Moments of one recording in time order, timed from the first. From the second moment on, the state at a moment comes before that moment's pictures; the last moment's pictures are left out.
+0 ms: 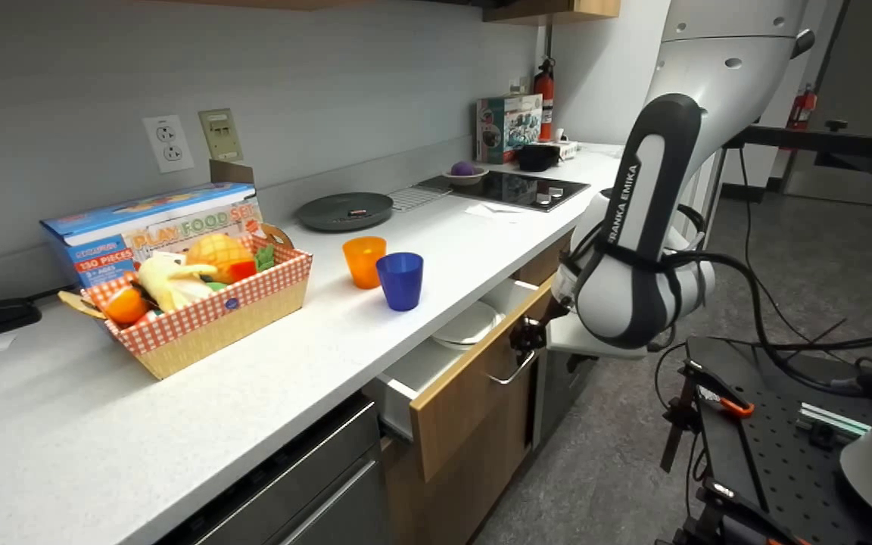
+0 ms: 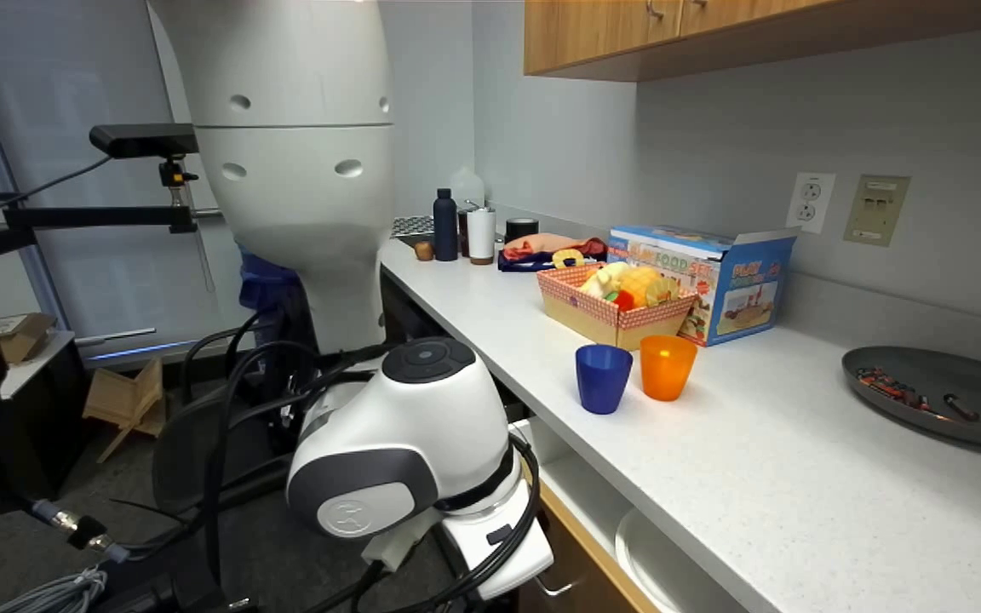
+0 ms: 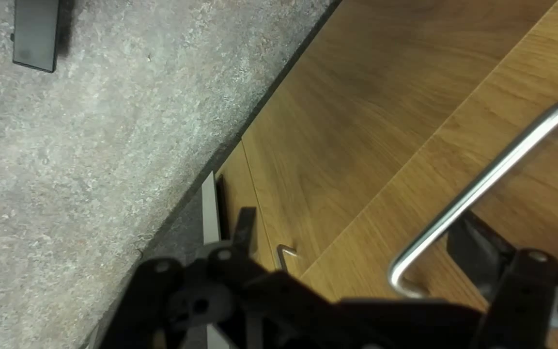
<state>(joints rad) -0.27 0.45 0.12 -2.67 0.38 3.42 0.64</state>
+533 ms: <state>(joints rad) -0.03 0.40 0.00 -2.75 0.64 3.44 0.38</state>
